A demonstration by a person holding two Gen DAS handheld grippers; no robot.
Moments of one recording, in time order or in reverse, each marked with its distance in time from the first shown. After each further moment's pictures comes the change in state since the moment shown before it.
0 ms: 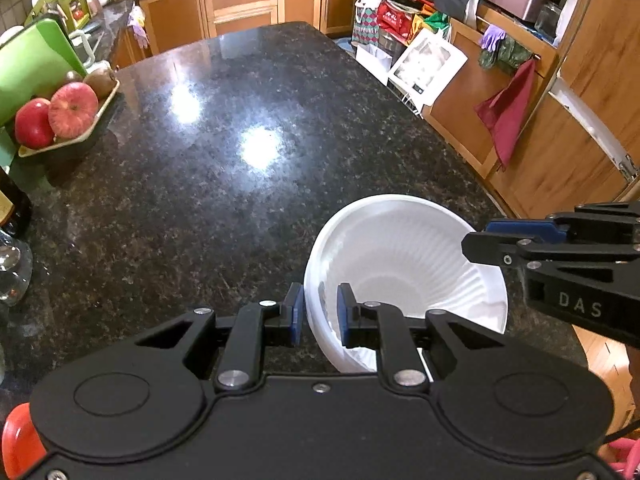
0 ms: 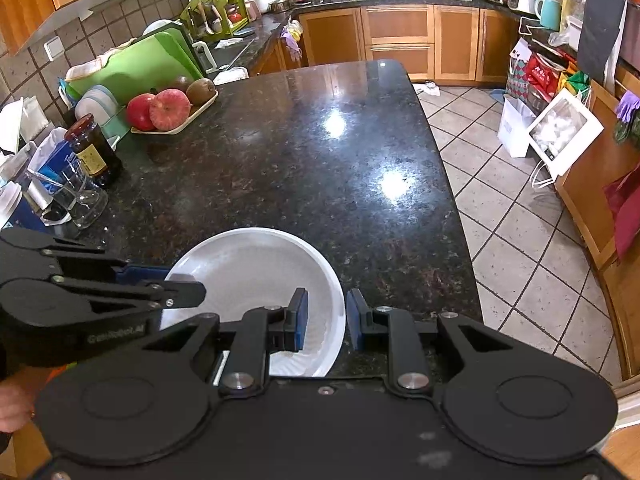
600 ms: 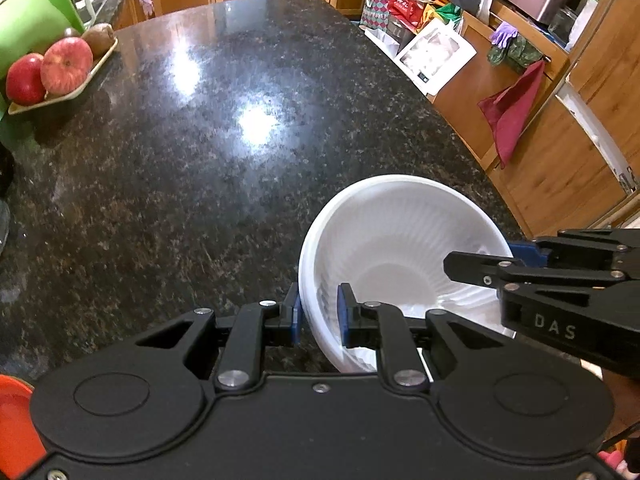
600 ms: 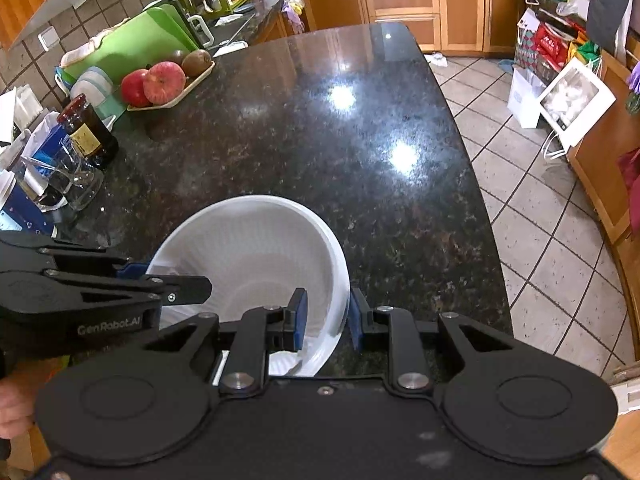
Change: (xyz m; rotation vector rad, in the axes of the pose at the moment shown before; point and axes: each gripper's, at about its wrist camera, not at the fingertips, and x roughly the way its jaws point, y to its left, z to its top) left arm 0.018 0.003 -0.007 -0.080 0.055 -0.034; right arm 0.029 -0.012 -0.008 0.027 0.087 0.037
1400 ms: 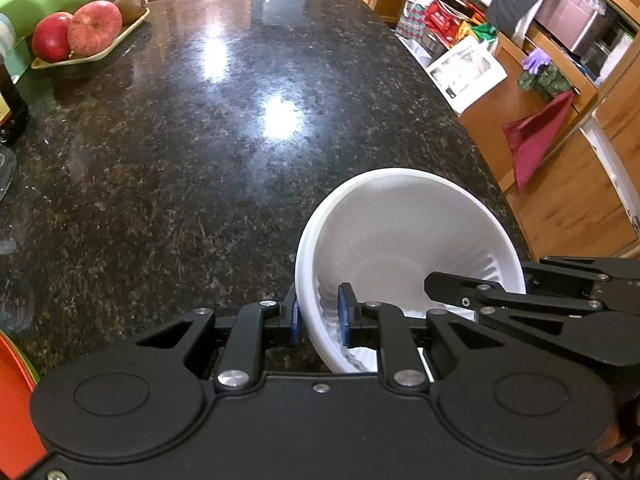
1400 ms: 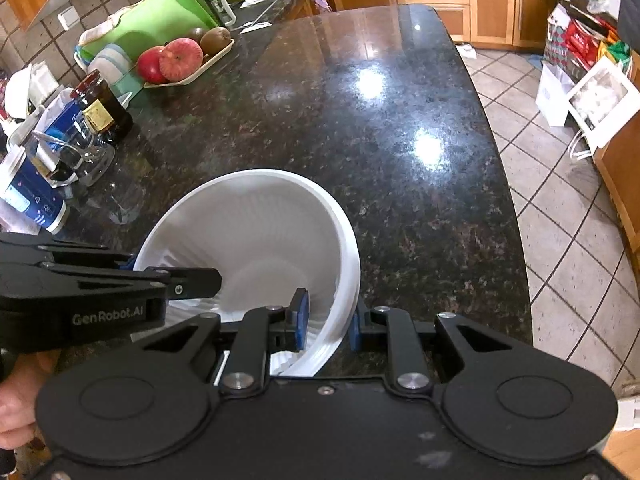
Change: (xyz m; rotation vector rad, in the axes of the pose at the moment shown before) left arm 0.009 -0.002 -0.006 -0.147 -0.013 0.035; right arm 0.019 -0.004 0.005 -0.065 0.045 0.068
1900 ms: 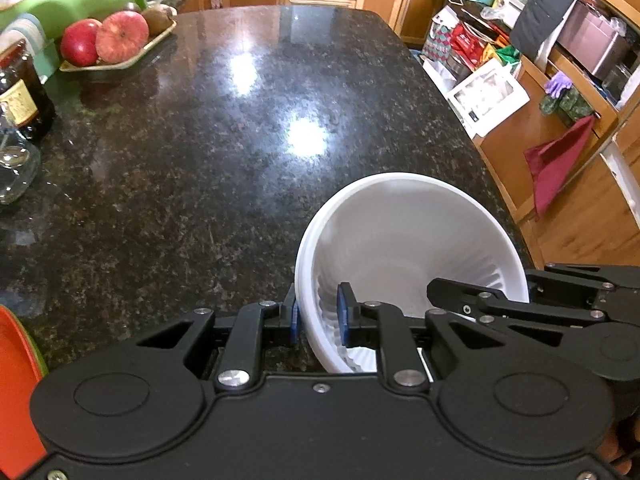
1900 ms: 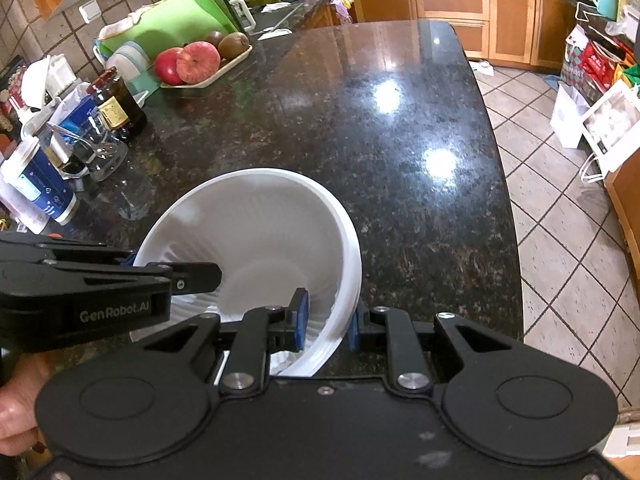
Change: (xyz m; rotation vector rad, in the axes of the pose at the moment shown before) left arm -0.007 -0.011 -0.003 -0.056 -0.060 0.072; right arm 0.001 -0.001 0.005 -0.060 -0.037 0.037
